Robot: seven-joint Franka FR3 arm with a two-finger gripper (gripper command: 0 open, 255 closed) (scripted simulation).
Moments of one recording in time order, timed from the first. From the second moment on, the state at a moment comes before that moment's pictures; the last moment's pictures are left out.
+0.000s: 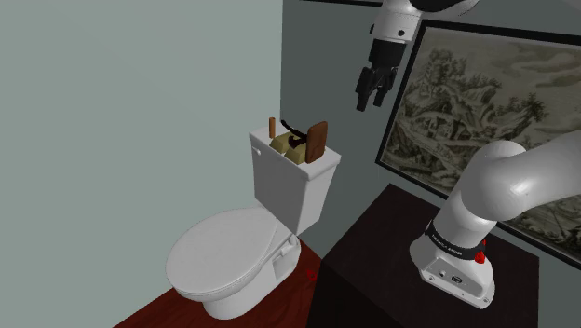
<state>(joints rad) 0.00 -0.77 -0.01 -2.43 0.11 1.67 0.04</state>
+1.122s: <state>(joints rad) 0.07 -0.45 -0.40 -2.42 -0.08 1.95 -0.78</state>
